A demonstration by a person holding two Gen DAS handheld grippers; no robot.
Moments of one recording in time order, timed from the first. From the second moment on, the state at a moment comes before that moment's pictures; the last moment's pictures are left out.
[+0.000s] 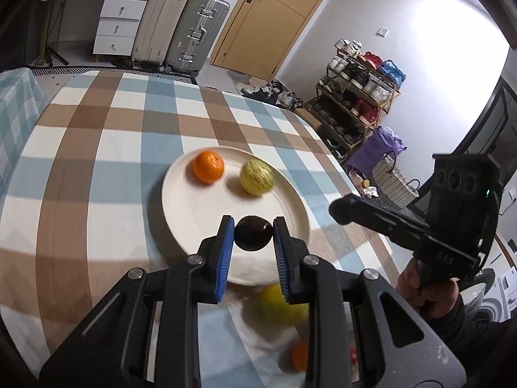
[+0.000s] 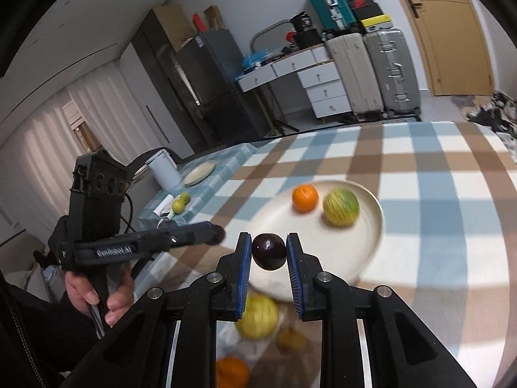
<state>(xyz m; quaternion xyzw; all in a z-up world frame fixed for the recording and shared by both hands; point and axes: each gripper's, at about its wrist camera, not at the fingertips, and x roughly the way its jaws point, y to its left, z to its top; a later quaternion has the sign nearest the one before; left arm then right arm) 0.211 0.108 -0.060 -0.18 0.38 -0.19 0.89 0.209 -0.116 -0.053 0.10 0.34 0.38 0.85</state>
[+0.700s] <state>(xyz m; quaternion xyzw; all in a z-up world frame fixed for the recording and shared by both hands) 0.283 0.107 -0.112 -0.12 0.41 -0.17 0.89 0.330 -0.021 -0.094 0.08 0.43 0.42 0.79</state>
